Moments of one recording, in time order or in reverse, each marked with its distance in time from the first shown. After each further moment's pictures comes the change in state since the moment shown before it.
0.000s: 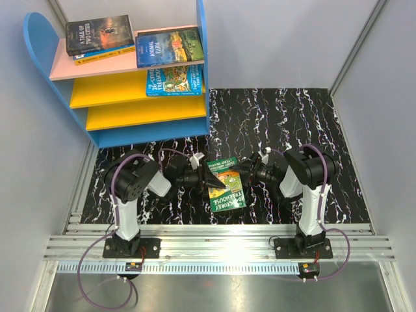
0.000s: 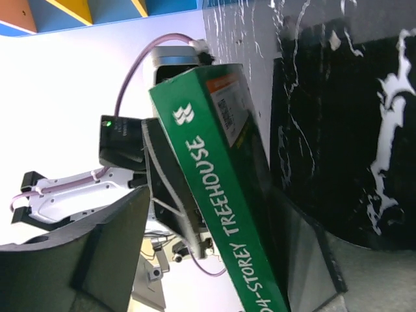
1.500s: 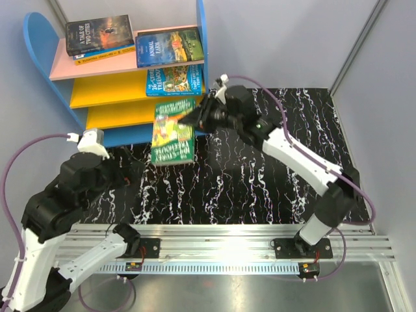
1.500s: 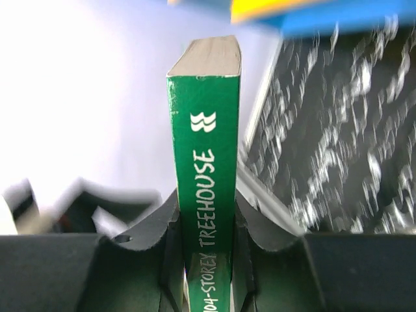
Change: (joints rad) left arm -0.002 -1.206 0.846 -2.186 -1.175 0.721; right arm 0.439 -0.476 1.120 -1.678 0.435 -0.427
